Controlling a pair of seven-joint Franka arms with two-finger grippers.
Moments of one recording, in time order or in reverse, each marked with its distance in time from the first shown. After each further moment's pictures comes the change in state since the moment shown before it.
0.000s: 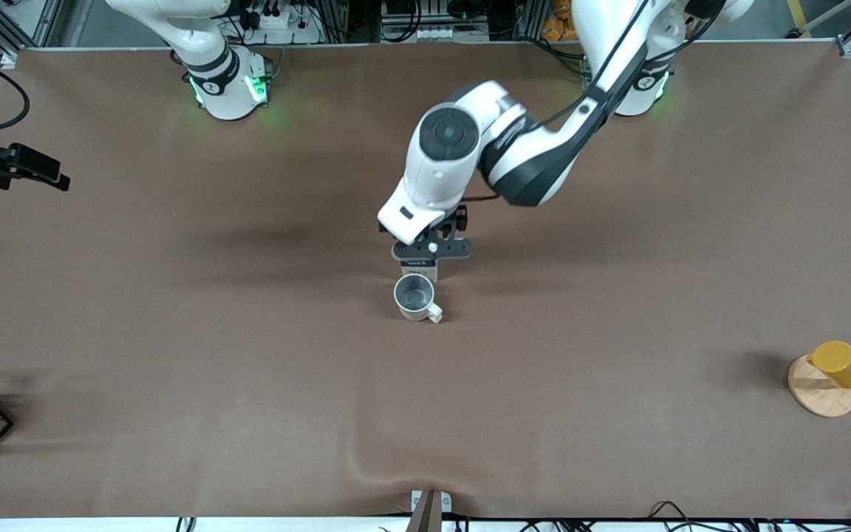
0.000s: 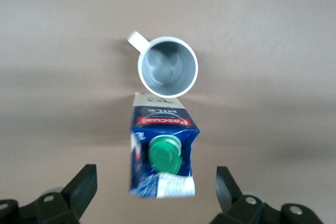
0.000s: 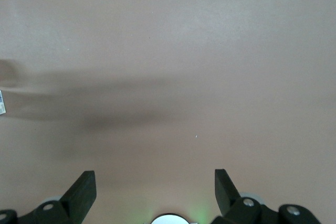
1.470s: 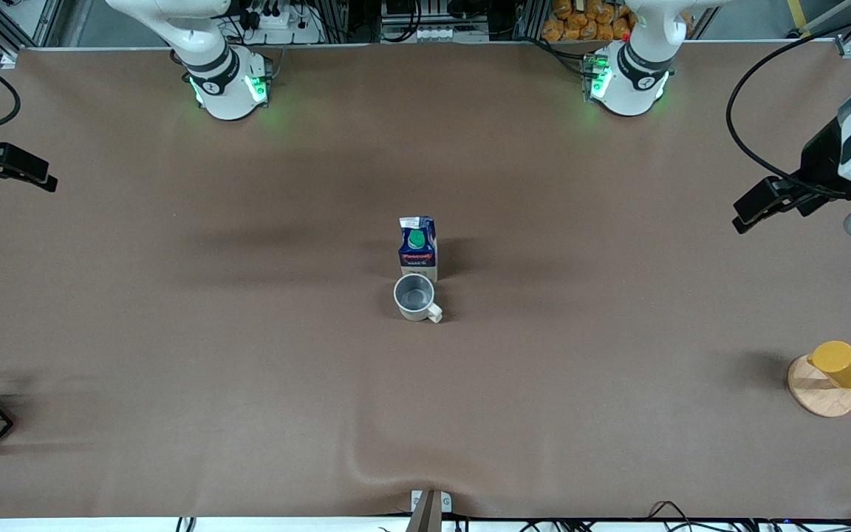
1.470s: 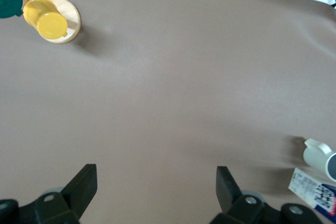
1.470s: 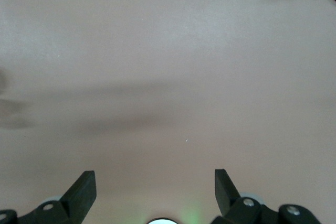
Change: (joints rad) left arm 0.664 -0.510 0.033 -0.198 0.011 -0.275 0.495; right arm -0.003 0.003 0.002 0.019 -0.036 0.005 0.002
